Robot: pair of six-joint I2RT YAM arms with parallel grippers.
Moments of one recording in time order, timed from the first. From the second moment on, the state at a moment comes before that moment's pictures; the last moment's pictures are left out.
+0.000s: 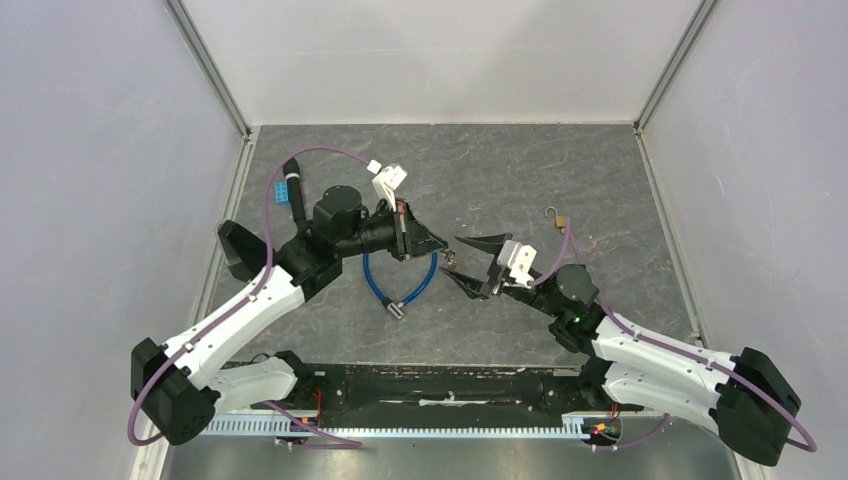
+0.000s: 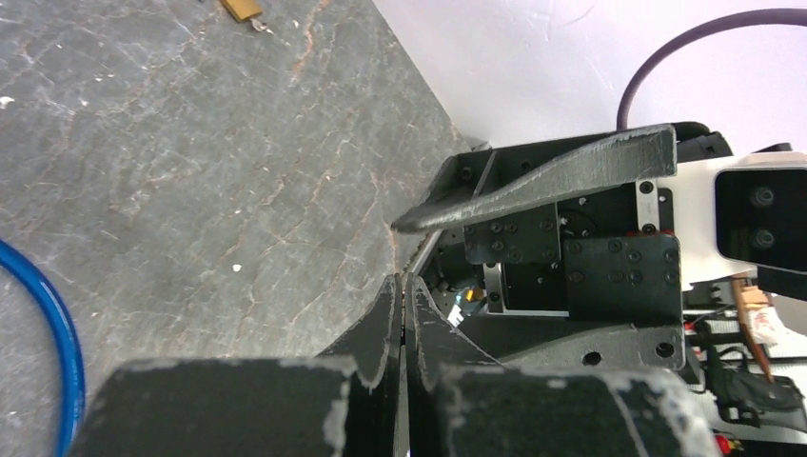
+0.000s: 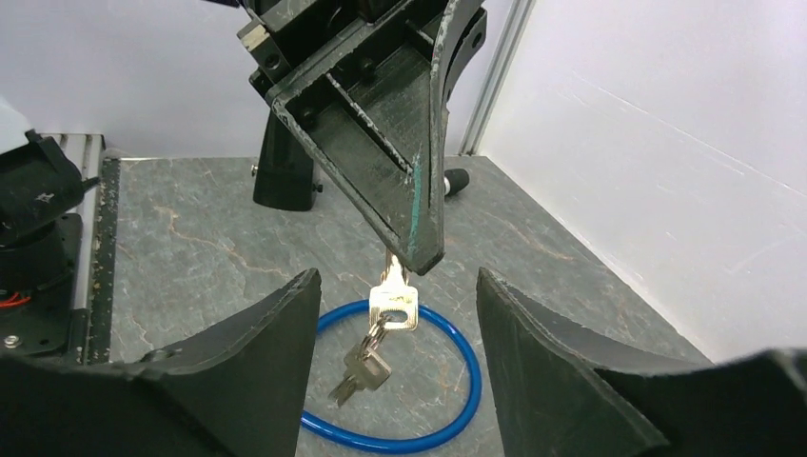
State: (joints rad) left arm -0.68 1.10 0.95 -0.10 0.50 -0.65; right arm 0.87 0.92 0.39 0.79 -0.27 -0.21
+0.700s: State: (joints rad) left arm -0.66 1.09 0.88 0.03 0.53 -0.84; right arm 0.87 0.92 0.38 0.79 -0.29 -0.24
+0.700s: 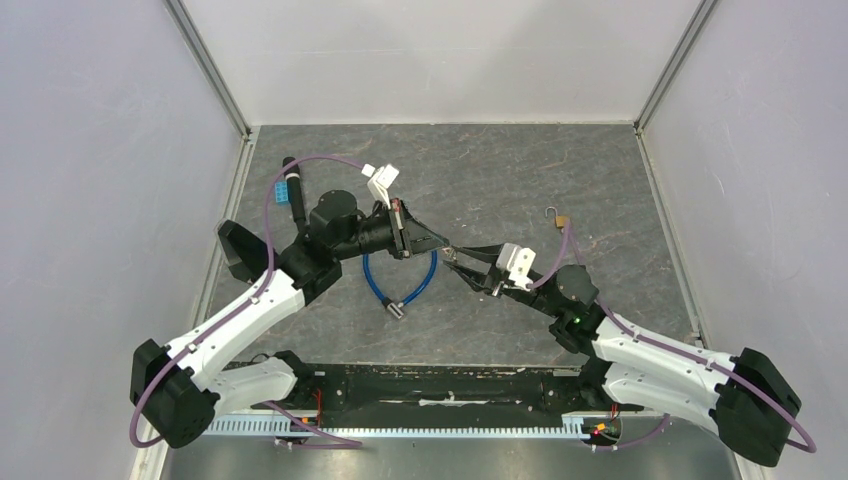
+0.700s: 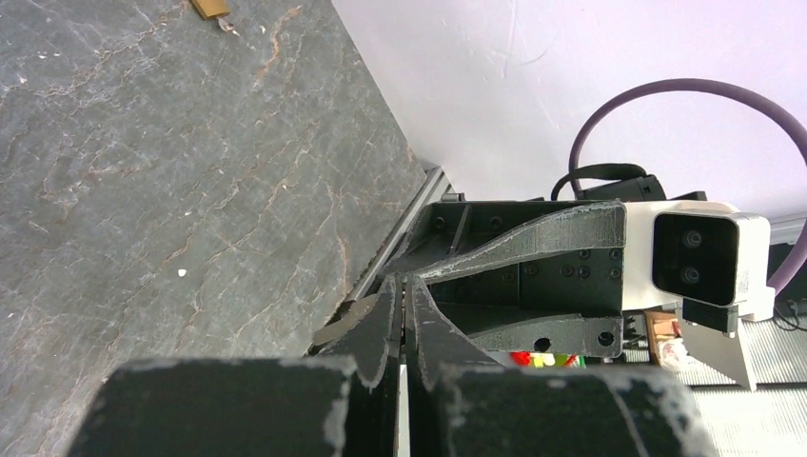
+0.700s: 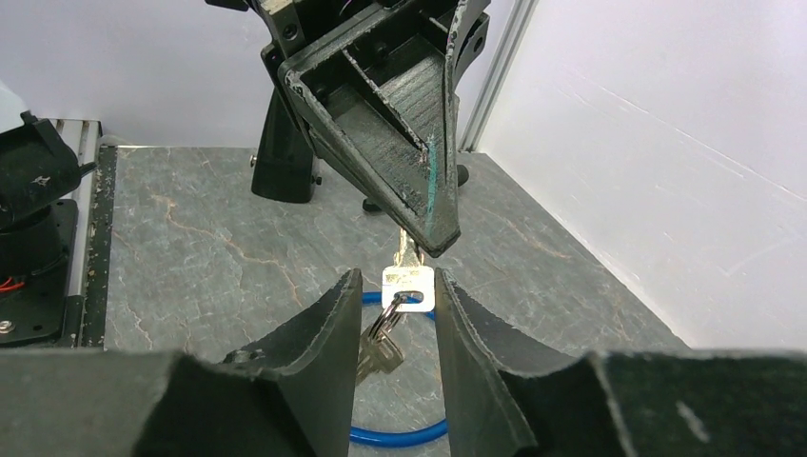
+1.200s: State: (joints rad) left arm -0.66 1.08 0.85 0.08 0.53 -0.89; right arm 0.86 0.90 0.38 0.79 -0.29 -0.24
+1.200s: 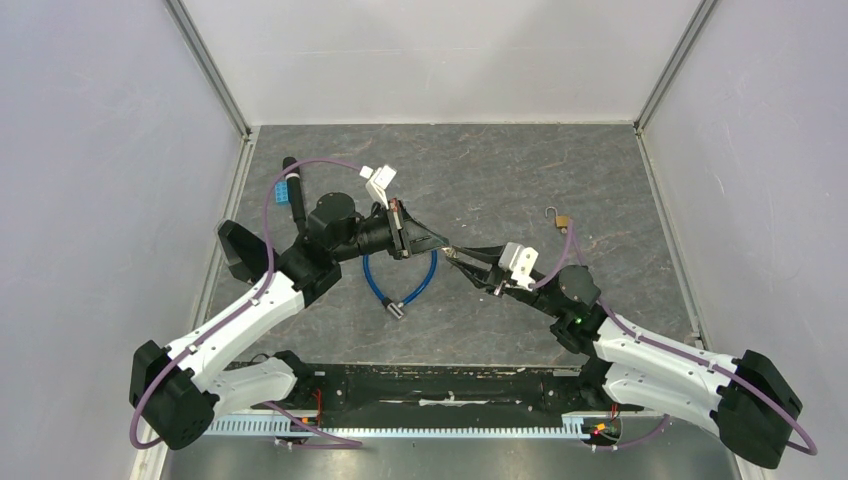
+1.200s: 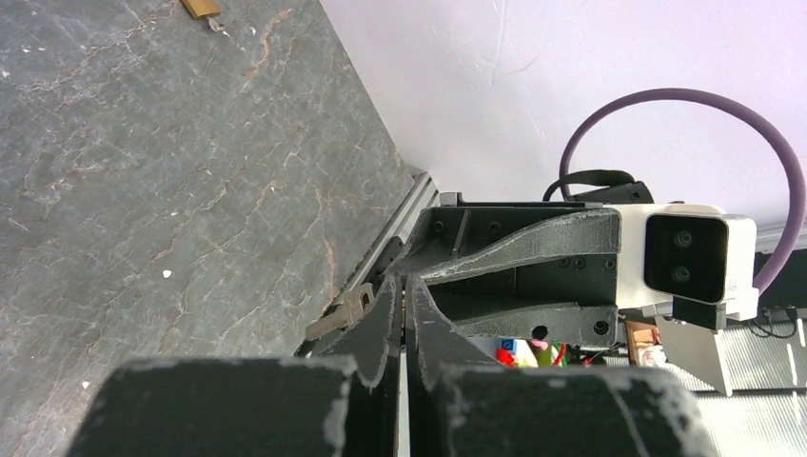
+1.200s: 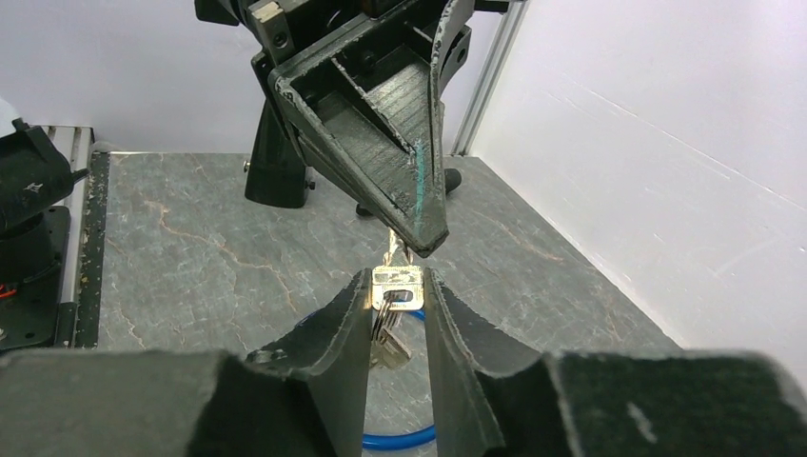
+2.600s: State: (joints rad) left arm -0.62 1.02 0.77 -0.88 -0.14 -1.19; right arm 0.86 0.84 0.25 0.72 -0.24 -0.16
